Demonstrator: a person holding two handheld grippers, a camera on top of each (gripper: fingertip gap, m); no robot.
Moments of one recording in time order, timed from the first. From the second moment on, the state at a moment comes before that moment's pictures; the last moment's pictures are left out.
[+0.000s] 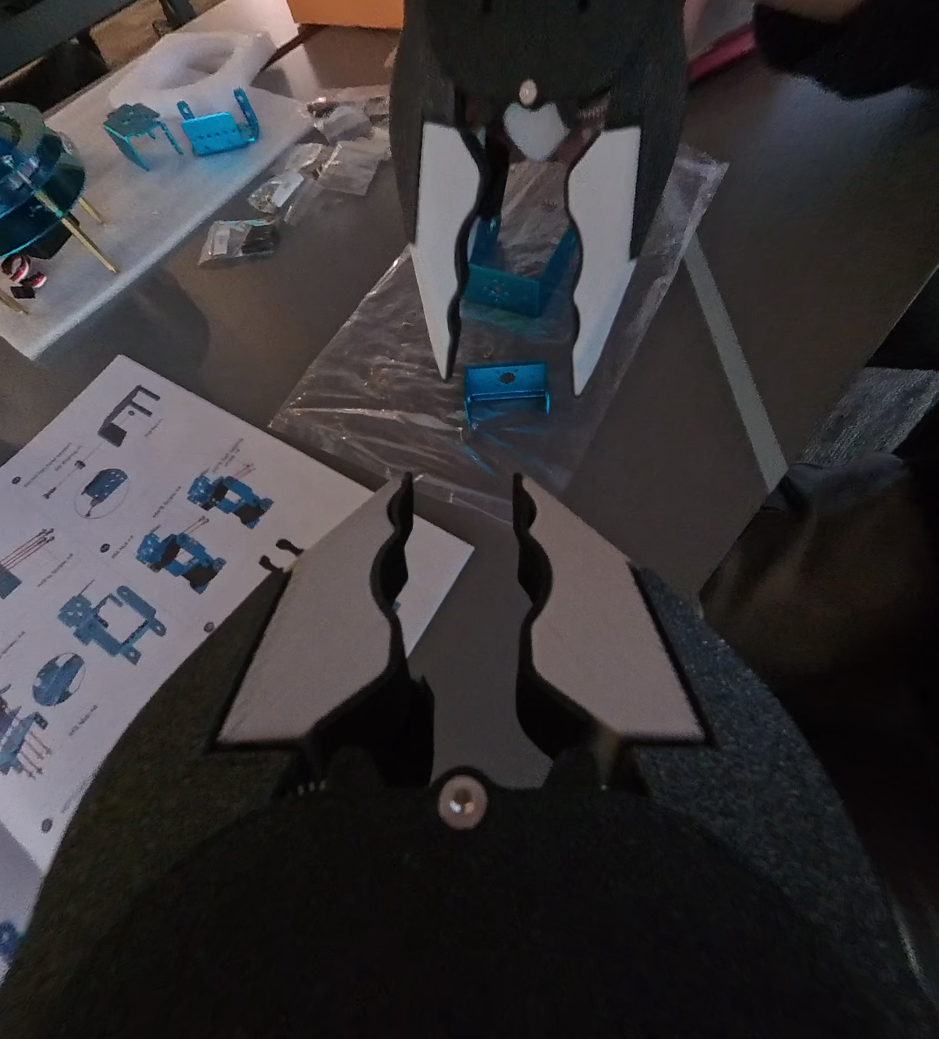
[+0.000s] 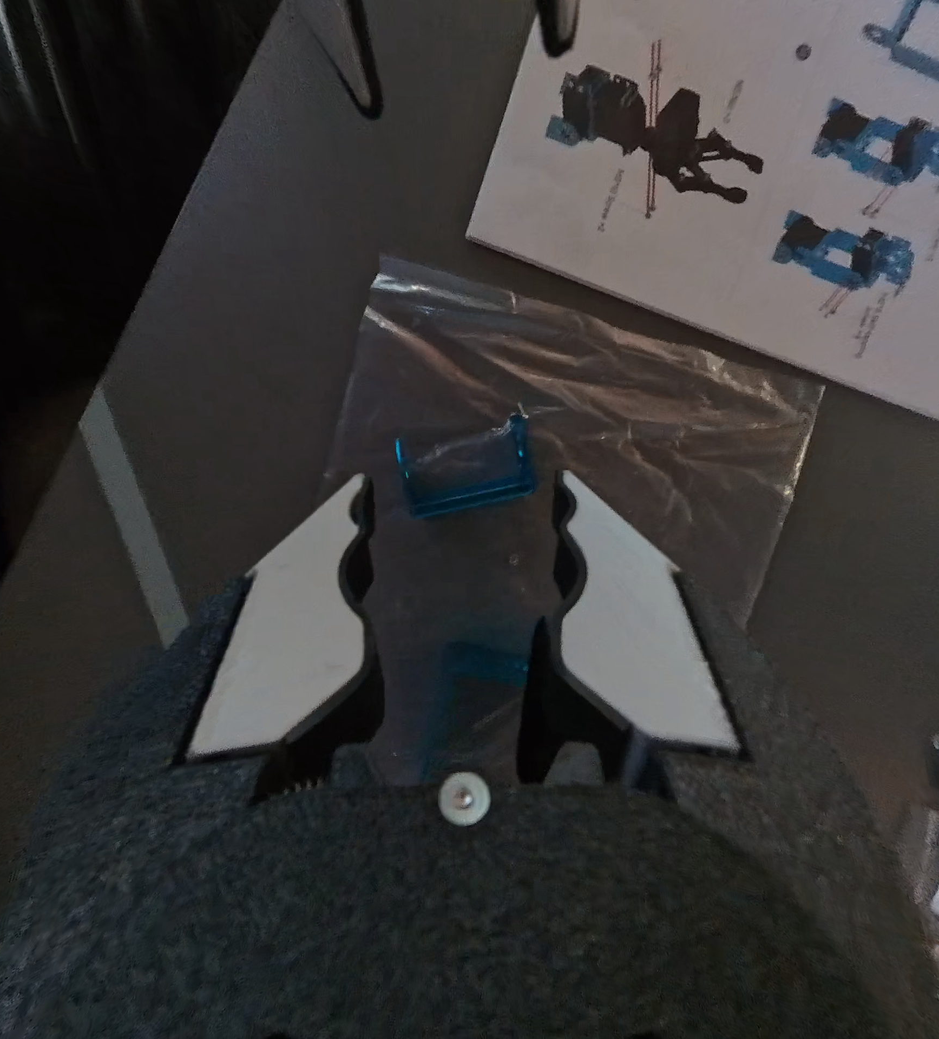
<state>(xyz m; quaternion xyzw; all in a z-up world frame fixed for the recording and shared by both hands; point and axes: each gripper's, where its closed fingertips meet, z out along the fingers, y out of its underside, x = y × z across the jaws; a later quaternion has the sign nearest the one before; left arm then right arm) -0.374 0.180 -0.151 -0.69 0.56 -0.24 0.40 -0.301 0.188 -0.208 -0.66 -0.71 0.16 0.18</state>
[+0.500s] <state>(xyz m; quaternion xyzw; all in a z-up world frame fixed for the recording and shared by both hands) -0.322 0.207 -0.201 -0.67 0.63 -0.22 0.32 -0.267 0.197 -0.155 -0.71 -0.57 0.23 0.35</state>
